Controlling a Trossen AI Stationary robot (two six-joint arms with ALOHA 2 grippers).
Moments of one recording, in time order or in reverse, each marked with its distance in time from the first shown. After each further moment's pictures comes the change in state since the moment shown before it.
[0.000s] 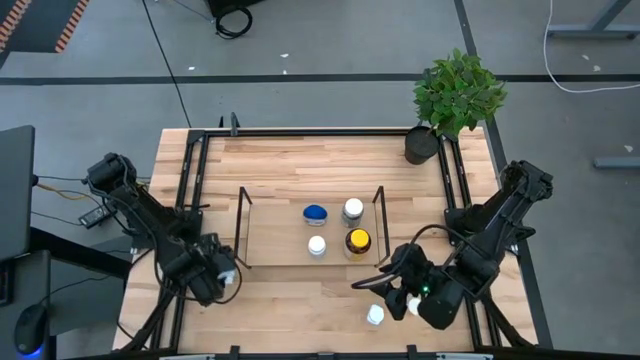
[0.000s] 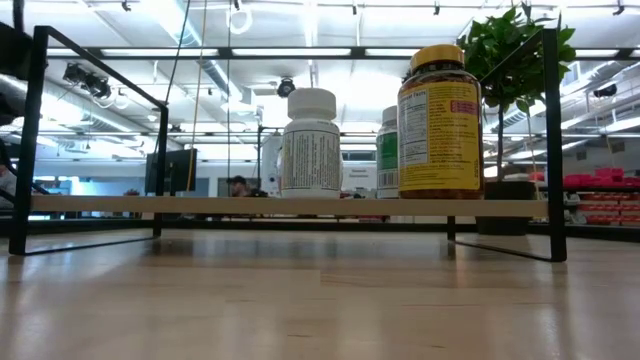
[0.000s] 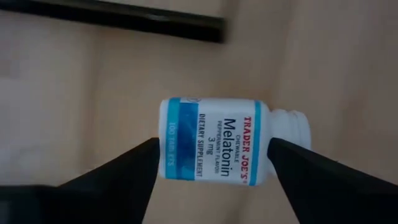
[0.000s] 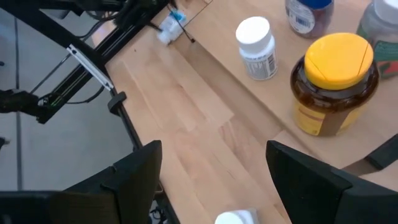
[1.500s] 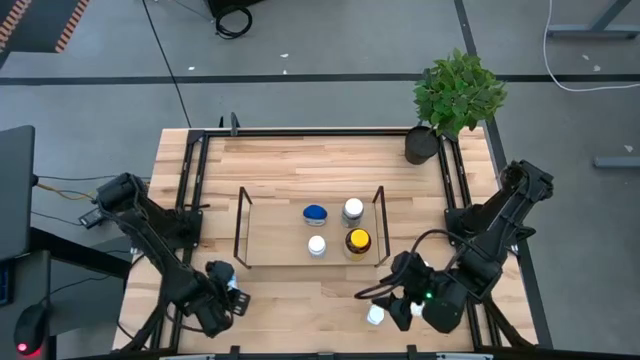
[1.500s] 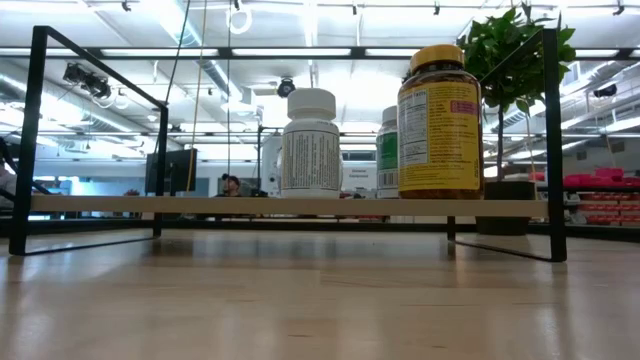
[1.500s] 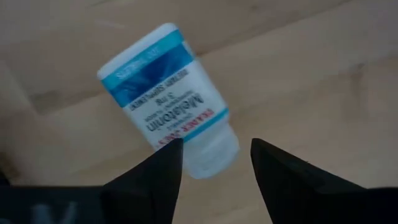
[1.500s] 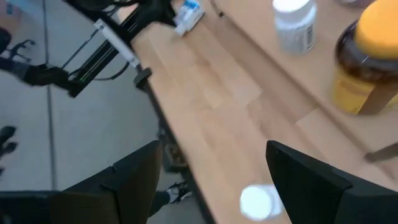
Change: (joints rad) left arm -0.052 0.241 0.264 0.010 0.063 -1.127; right arm 0.037 0.000 0.000 0.079 -0.087 -0.022
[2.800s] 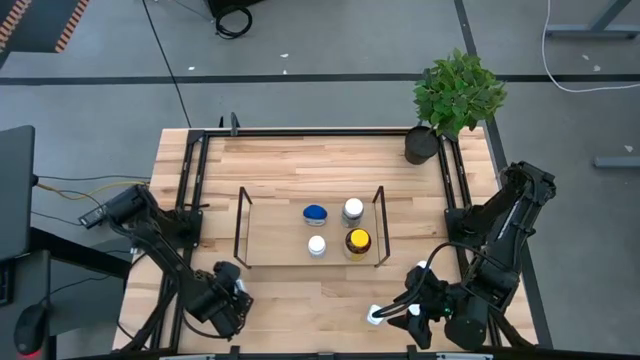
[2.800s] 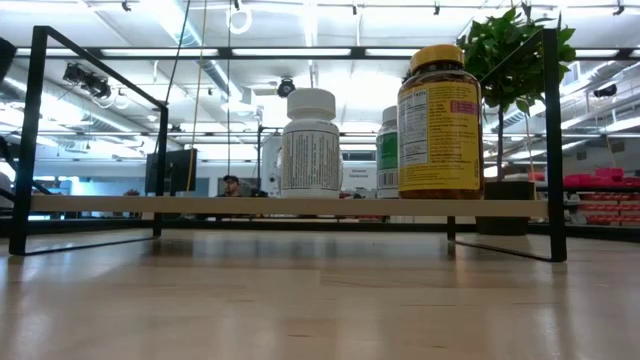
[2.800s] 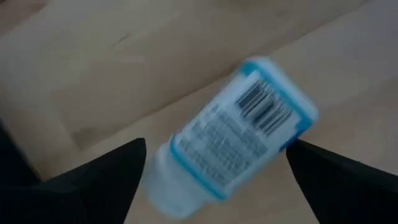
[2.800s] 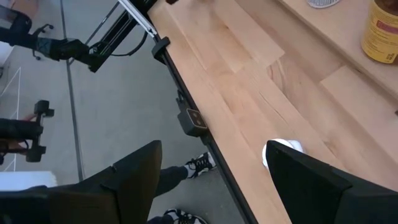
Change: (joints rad) left arm 0.049 0.140 0.076 -0.112 0.048 0.204; right arm 0.102 0.000 0.000 0.004 -0.028 0.097
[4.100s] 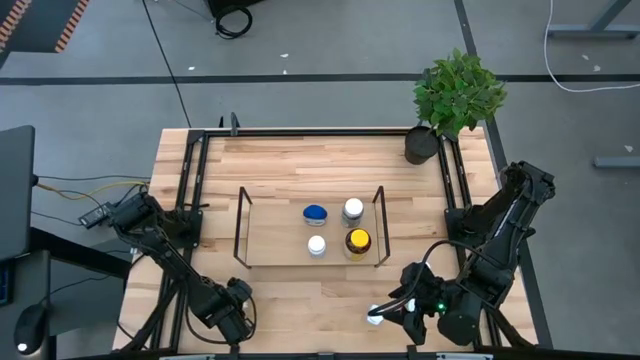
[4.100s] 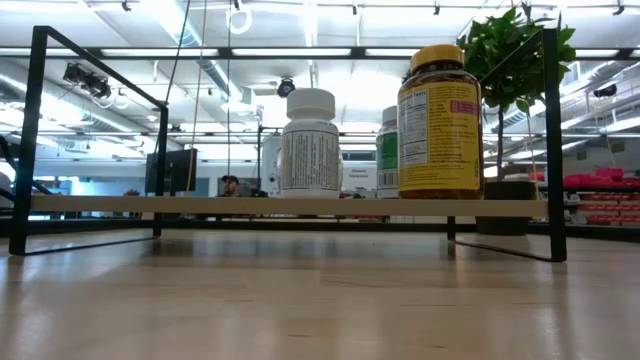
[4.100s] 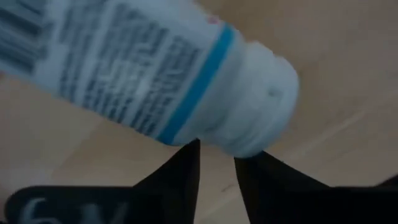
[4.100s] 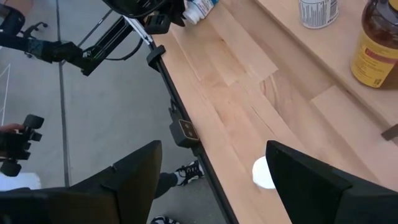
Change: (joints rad) left arm -0.004 0.066 0.001 0.257 0.202 0.244; right arm -0.034 0.001 0.000 -0.001 0.010 -0.077
